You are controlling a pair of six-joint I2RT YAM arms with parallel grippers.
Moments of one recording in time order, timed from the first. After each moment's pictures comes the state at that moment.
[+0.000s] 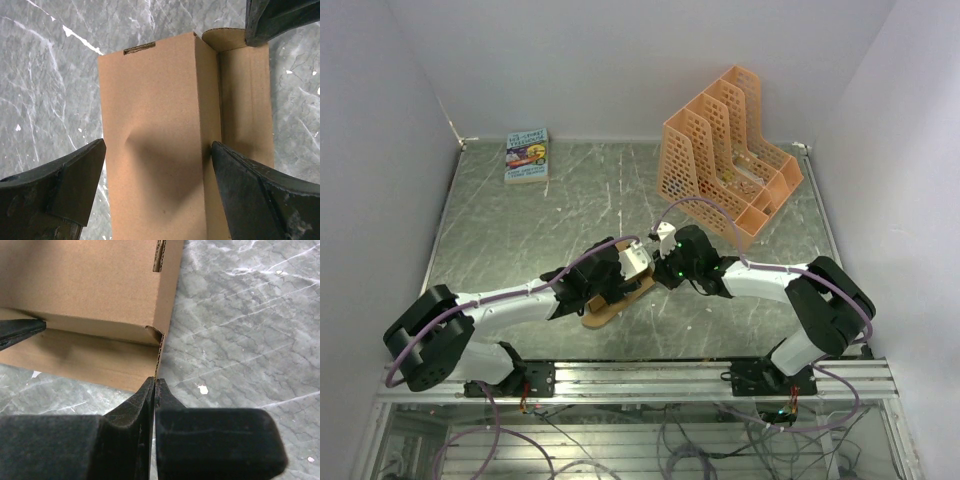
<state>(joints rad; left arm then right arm) -0.88 1.31 0.59 0.07 -0.22 0.37 0.71 1.57 0.67 0.18 -0.22 0.02</state>
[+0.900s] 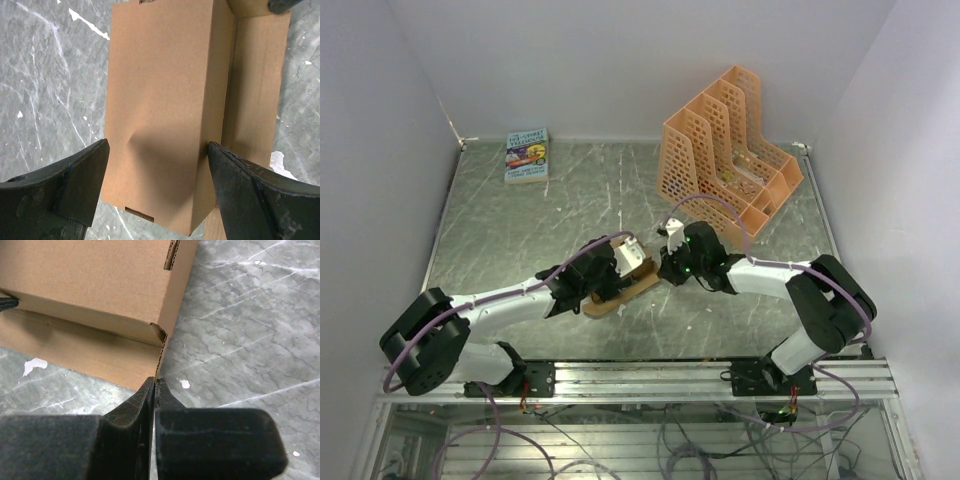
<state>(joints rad) -0.84 1.29 0.59 0.03 -0.22 0.37 0.64 1.57 0.66 0.20 -0.29 0.02</state>
